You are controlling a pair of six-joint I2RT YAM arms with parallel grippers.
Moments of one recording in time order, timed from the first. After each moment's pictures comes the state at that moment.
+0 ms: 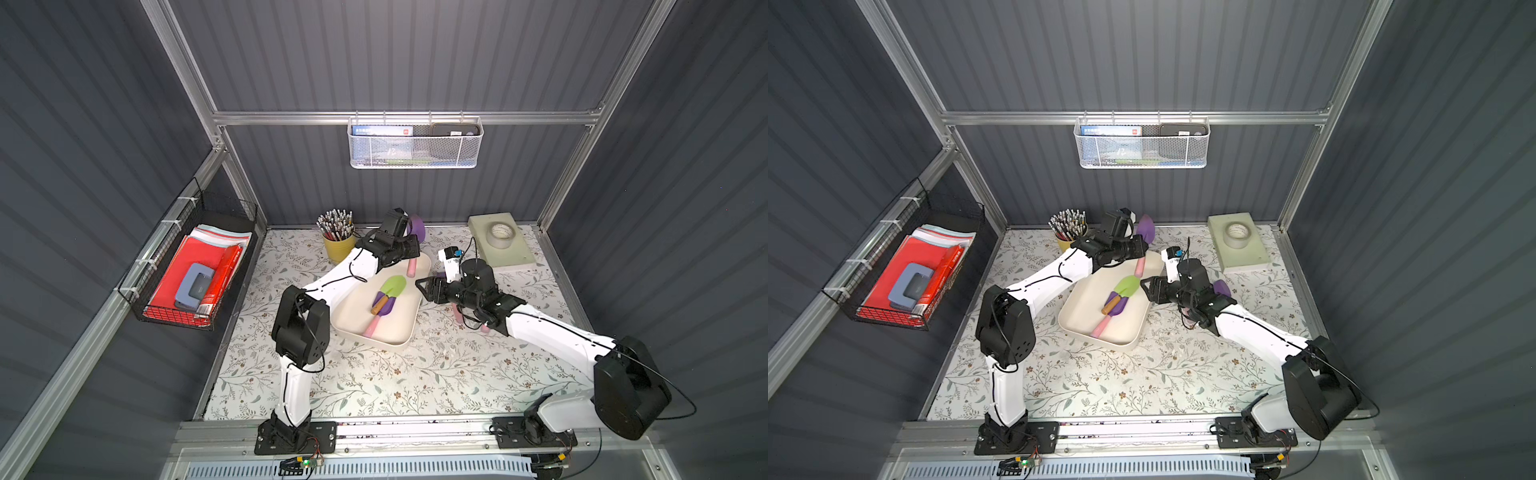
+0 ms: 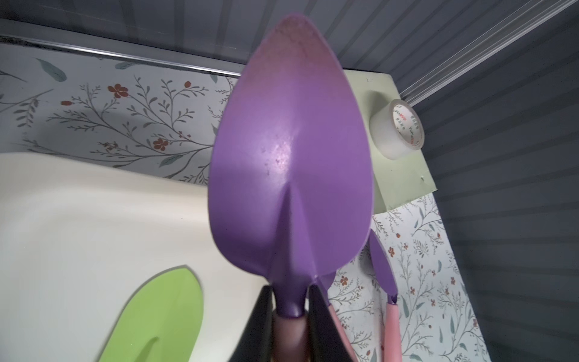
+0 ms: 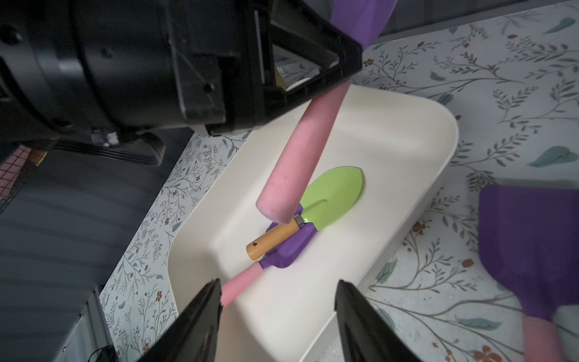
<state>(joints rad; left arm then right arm) -0.58 2.01 1.78 -0.41 0.12 -0.58 0.61 1.42 0.88 0.10 -0.24 0.48</state>
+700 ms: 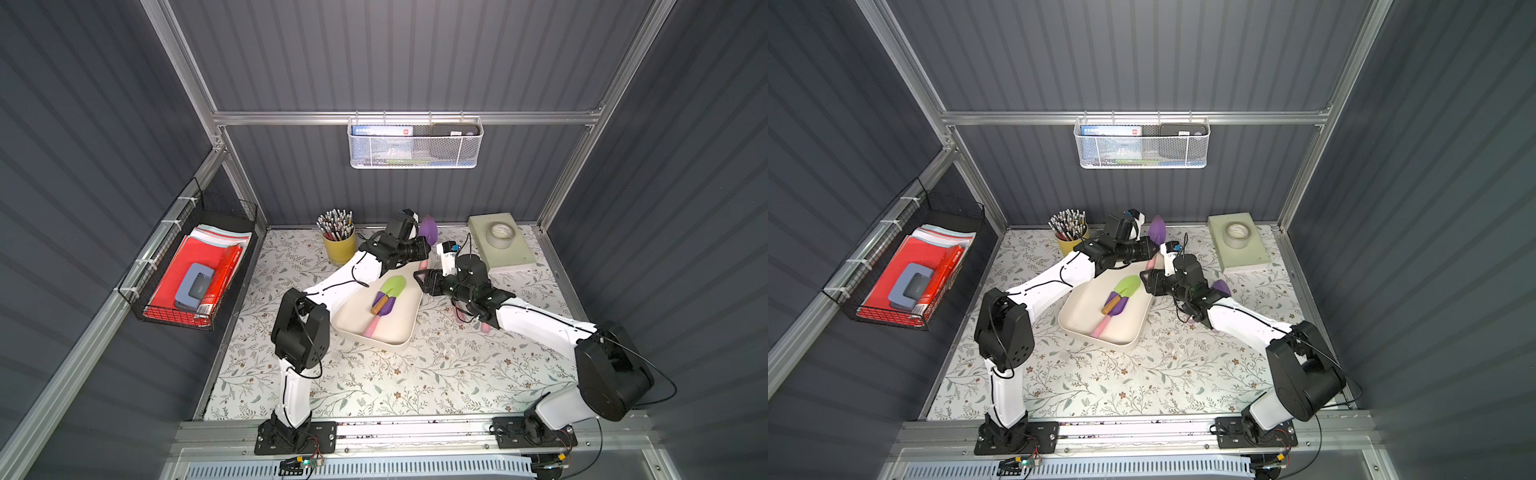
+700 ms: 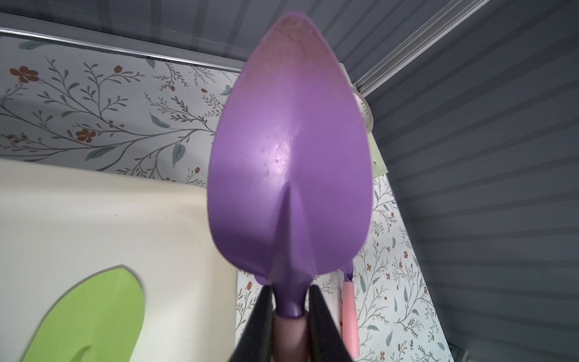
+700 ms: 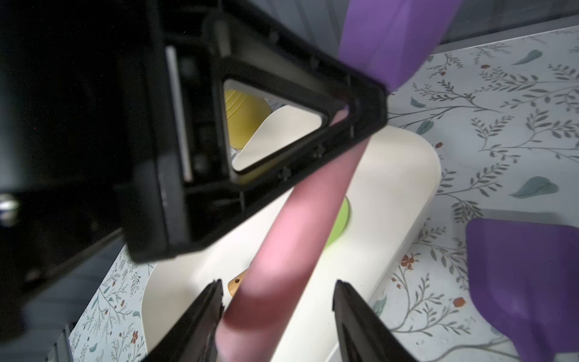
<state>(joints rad) -0.61 1.99 1.76 -0.36 0.19 -0.61 0.59 1.51 0.92 0.18 -0.18 0.48</state>
